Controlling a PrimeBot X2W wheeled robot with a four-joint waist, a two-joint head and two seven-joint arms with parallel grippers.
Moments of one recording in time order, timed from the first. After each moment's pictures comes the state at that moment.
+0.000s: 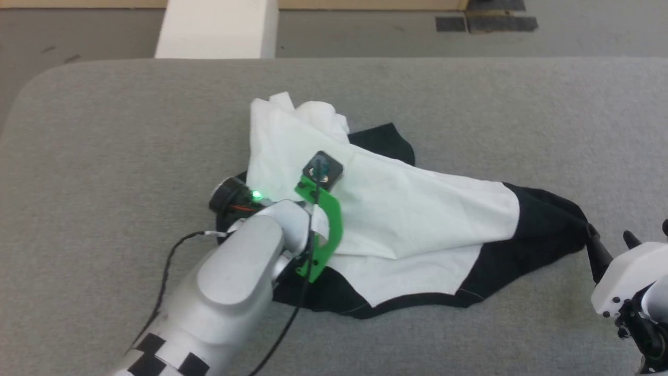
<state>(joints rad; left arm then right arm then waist) -0.73 0.13 -0.70 0.61 -0.33 -0.12 0.58 -0.12 -0.05 -0.34 -0.01 0.17 0.13 0.54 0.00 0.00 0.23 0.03</state>
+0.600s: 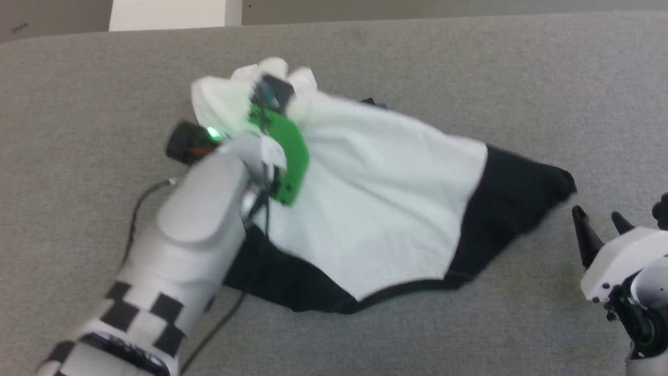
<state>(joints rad) -0.90 0.16 -0.62 0.73 -0.42 -0.05 0.42 -0.17 -0.05 -0.31 0.01 0.18 0.13 0.50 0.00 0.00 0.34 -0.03</state>
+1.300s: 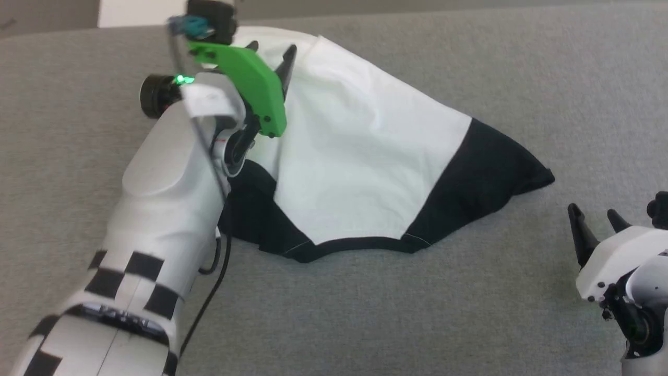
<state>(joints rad) -1.04 0.13 -0.45 0.84 -0.59 -0.08 0.15 -0.18 -0.05 -0.29 0.02 0.17 0.13 0.48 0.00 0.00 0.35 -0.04</state>
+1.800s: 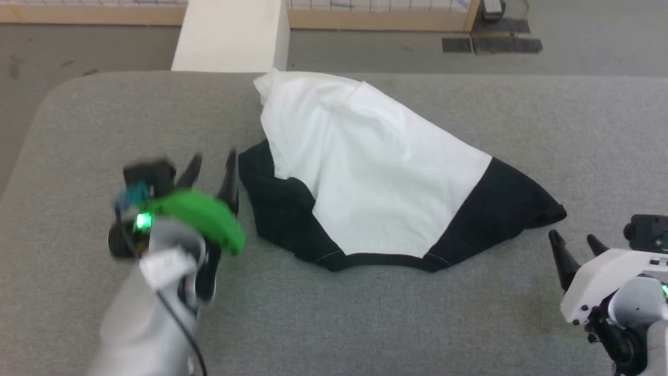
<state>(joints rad) -0.52 0.24 -0.35 0.49 -0.64 0.05 -0.10 -0.11 -0.05 -0.25 0.03 0.20 0.13 0.48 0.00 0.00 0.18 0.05</state>
